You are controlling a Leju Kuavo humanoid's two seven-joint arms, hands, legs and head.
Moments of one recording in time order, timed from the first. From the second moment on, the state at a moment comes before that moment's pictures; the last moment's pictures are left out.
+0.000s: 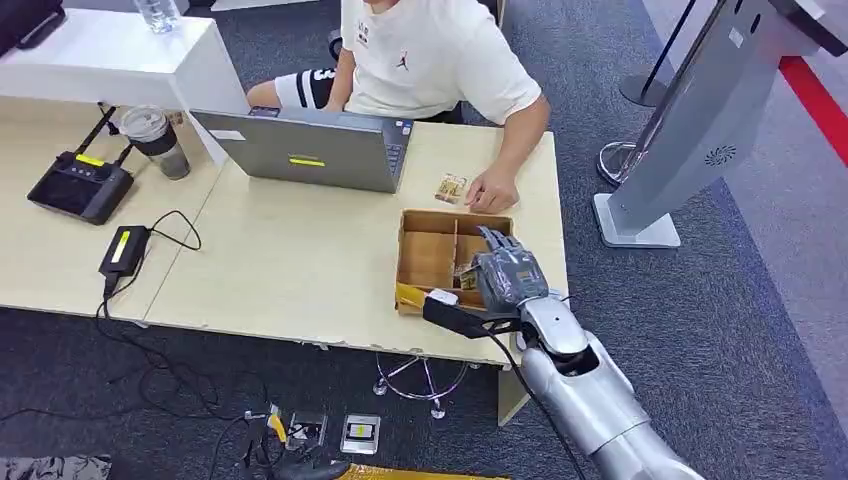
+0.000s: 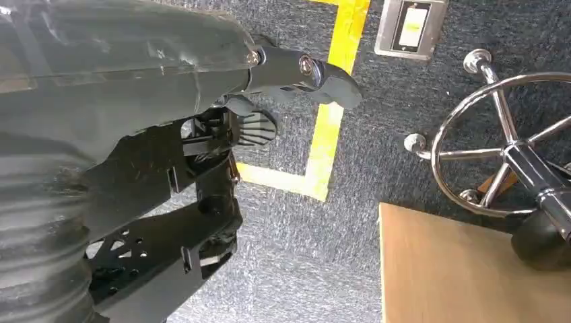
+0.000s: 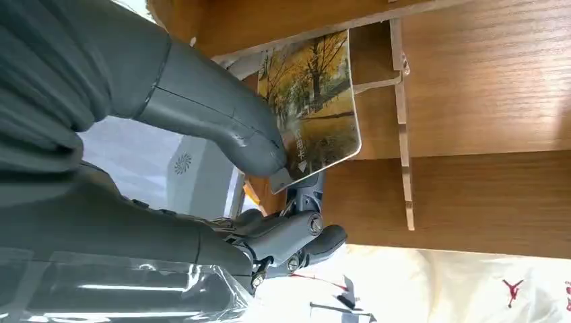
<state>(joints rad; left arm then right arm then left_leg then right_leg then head) -0.27 -0.01 -0.62 -0.26 0.82 -0.14 -0.25 -0.54 -0.02 0.47 -0.90 1.36 0.00 0.09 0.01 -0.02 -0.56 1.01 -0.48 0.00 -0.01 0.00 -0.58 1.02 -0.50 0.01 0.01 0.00</state>
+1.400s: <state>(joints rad) -0.26 -0.02 -0.61 -0.26 0.80 -0.10 -0.25 -0.55 -0.01 0.36 -1.08 1.05 -0.68 -0.13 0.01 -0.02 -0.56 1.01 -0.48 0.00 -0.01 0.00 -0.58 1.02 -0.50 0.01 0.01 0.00</state>
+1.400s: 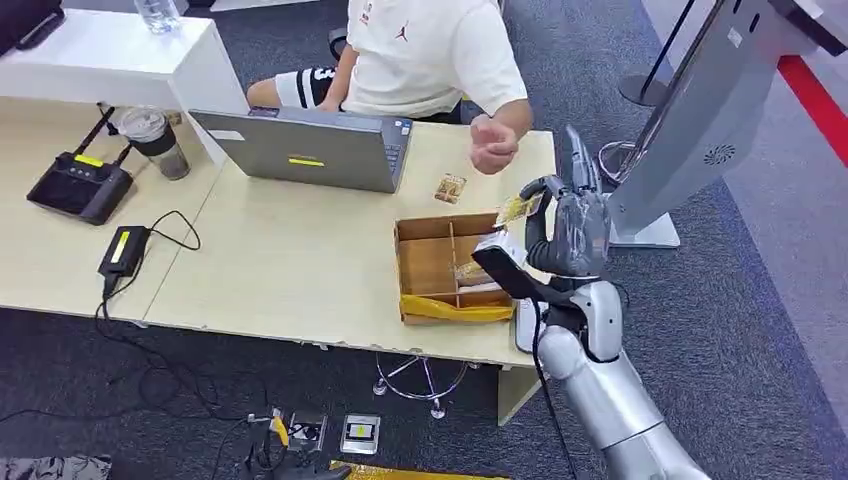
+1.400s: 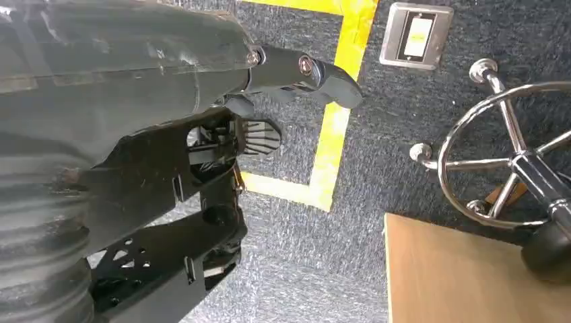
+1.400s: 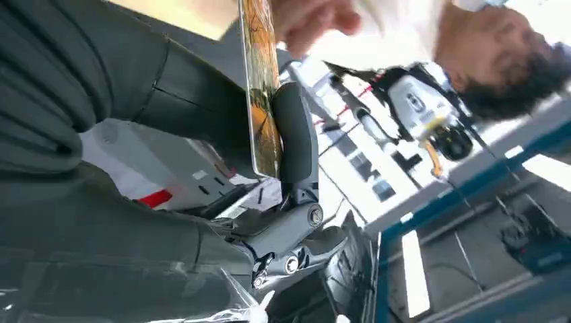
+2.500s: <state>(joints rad) -0.33 -0.07 -0.62 -0.27 0.74 -0.15 -0.14 -1.01 0.18 0.25 -0.46 1.39 -0.60 0.07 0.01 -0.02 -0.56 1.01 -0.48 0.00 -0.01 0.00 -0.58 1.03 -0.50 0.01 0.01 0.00</state>
